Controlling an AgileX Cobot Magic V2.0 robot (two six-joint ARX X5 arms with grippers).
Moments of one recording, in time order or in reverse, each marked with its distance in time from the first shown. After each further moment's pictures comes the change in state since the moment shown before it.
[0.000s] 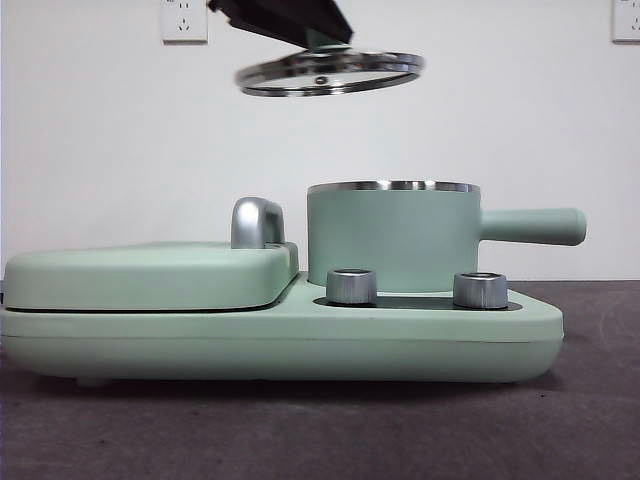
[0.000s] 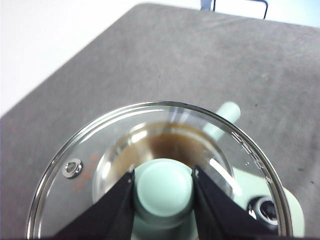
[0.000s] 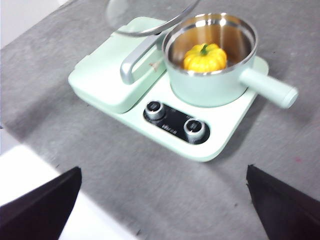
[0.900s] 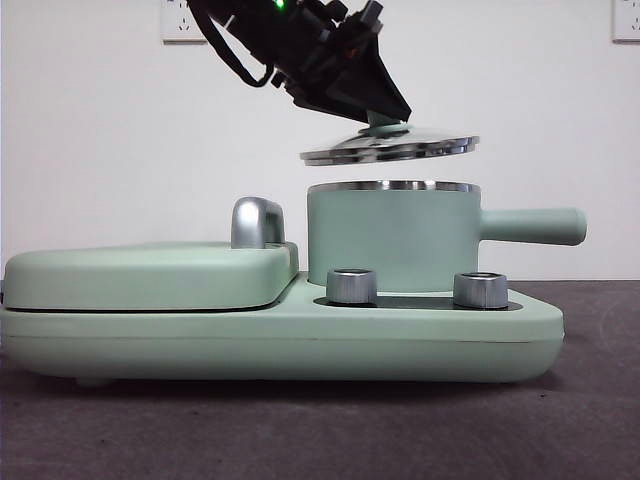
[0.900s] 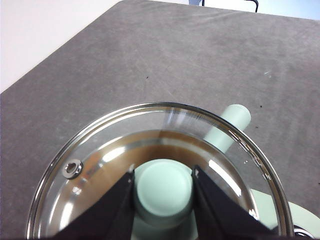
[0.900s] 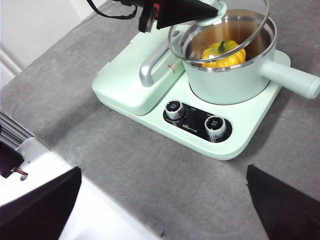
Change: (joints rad) left arm -0.049 0.208 0.000 0.212 0.000 -0.023; right arm 0.000 -0.068 -0.037 0.016 -0.053 0.082
